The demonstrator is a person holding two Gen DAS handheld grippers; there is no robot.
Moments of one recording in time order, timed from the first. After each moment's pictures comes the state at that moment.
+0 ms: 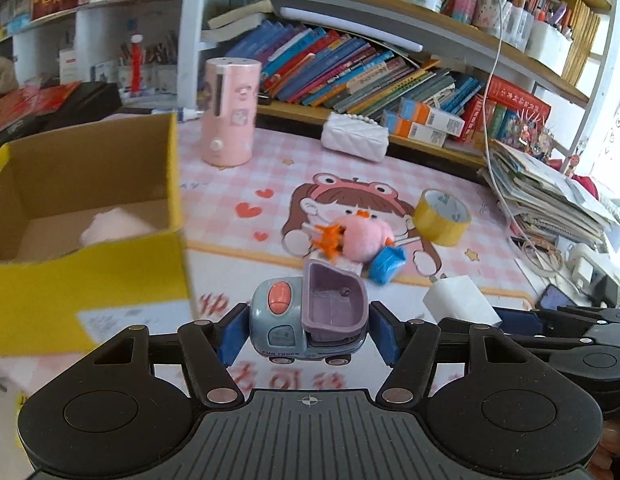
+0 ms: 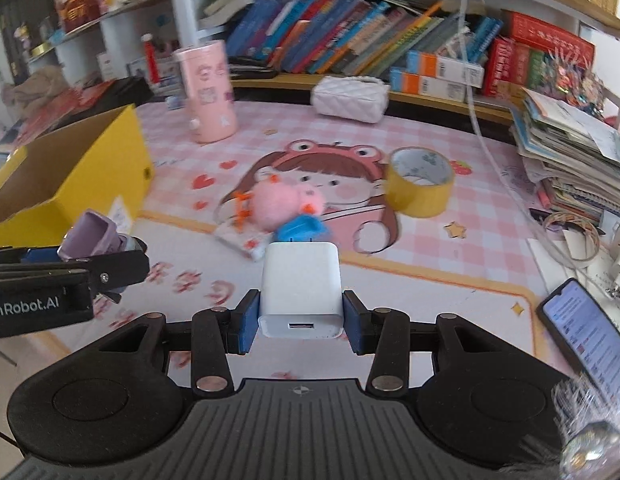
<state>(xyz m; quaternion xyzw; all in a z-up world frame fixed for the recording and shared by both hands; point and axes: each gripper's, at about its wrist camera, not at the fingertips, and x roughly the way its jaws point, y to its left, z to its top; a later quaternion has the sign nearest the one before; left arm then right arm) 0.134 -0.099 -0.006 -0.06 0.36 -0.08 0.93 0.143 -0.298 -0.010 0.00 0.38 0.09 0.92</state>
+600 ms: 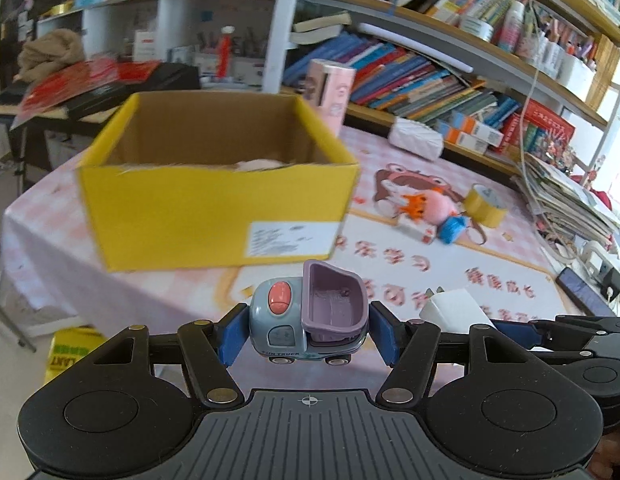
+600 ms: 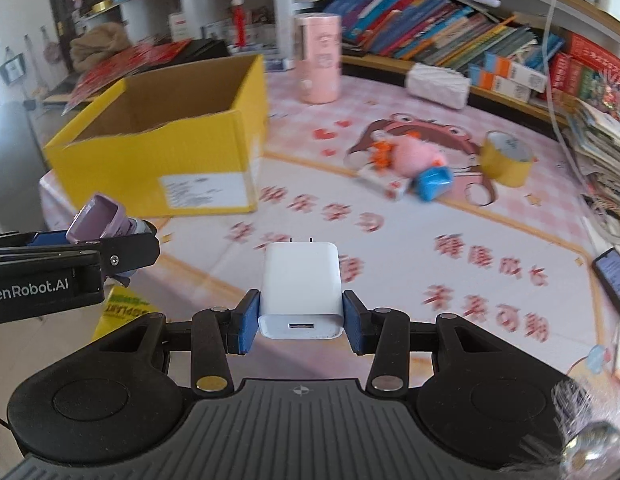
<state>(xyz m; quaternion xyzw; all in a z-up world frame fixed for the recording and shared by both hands) 0.033 0.009 -0.005 -0.09 0.36 -0.03 0.93 0.054 -0.189 -0.010 -0.03 0.40 0.15 0.91</state>
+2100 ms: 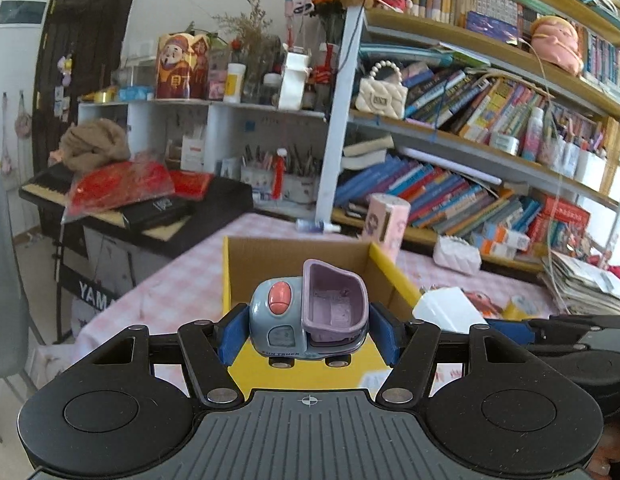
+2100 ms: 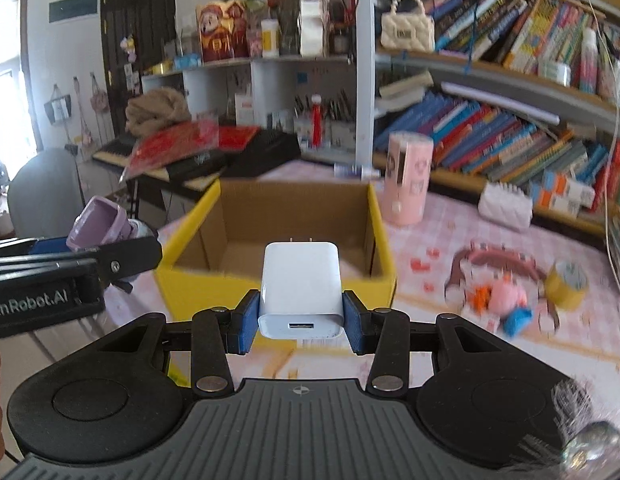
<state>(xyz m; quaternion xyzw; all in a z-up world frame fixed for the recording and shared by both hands) 0.034 0.104 0.072 -0.08 0.21 0.01 0.98 0.063 -0.071 0.068 -0.04 0.27 0.20 0.94</state>
